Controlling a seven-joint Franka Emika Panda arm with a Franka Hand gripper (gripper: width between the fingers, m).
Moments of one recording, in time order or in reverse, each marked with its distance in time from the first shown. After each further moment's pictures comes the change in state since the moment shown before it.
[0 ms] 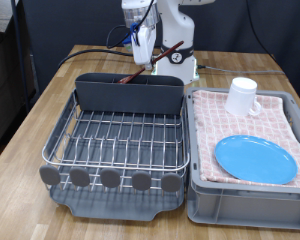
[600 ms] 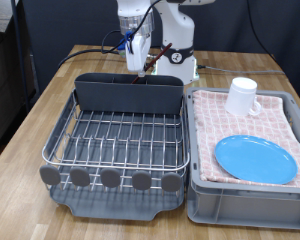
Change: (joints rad) arm -0.031 0.085 0.025 0.004 -0.085 0.093 0.058
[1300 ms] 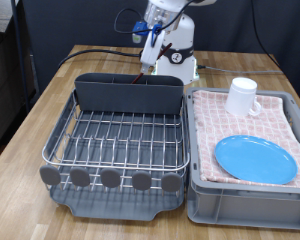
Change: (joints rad) arm -0.121 -0.076 0.415 0.052 -0.363 -0.235 0.474
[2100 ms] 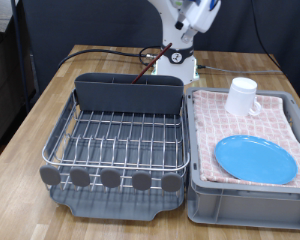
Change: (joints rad) arm 0.135 -0.116 0.215 0.131 0.140 -0.198 -0.089
